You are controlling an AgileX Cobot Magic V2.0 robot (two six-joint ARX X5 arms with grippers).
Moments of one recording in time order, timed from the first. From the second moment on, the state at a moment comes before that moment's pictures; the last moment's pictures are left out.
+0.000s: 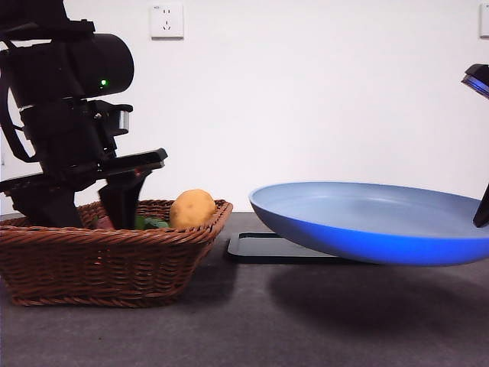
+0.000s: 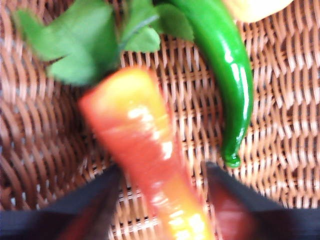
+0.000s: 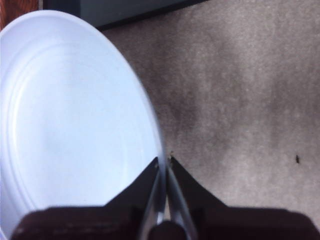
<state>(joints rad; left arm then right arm) -0.41 1.66 1.03 -0.55 0.04 -0.31 0.10 1.08 0.58 -0.52 -0.46 0.28</state>
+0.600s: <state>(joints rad) -0.46 1.47 1.22 -0.54 0.55 -0.28 0.10 1.08 0.58 -0.52 -0.46 0.27</state>
